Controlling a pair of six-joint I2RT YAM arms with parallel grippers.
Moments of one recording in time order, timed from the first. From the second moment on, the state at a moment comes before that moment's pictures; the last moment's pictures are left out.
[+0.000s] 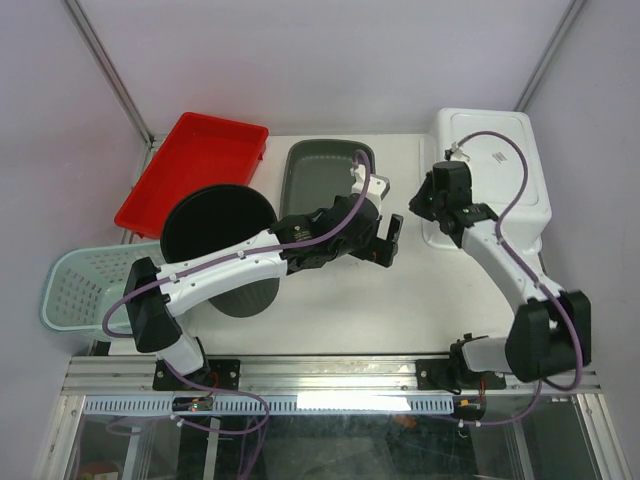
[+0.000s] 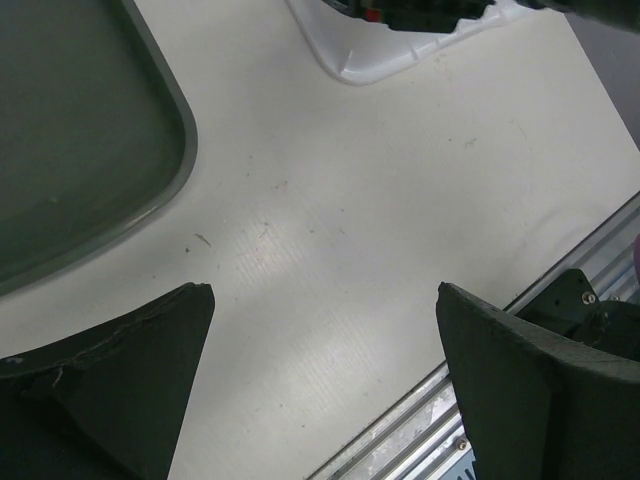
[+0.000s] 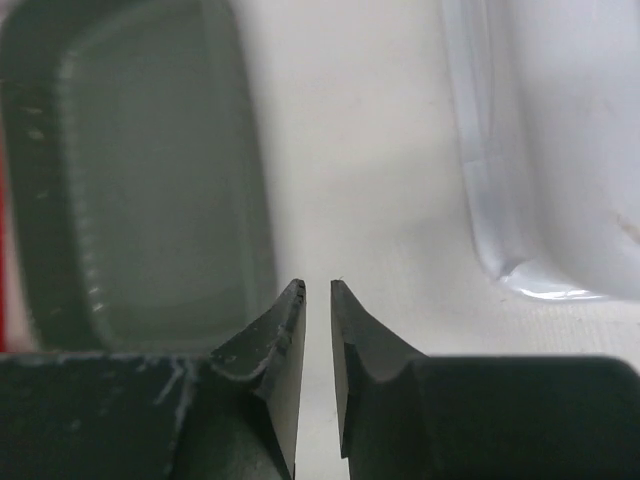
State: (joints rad) left arm -1.12 1.63 1.53 -0.50 -0.27 -0.52; right arm 0.26 1.25 0.98 -0.33 0.10 0.59
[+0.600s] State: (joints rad) left arm -1.12 1.72 1.57 -0.54 -0.24 -0.53; right arm 0.08 1.36 1.03 -0.39 0.28 0.51
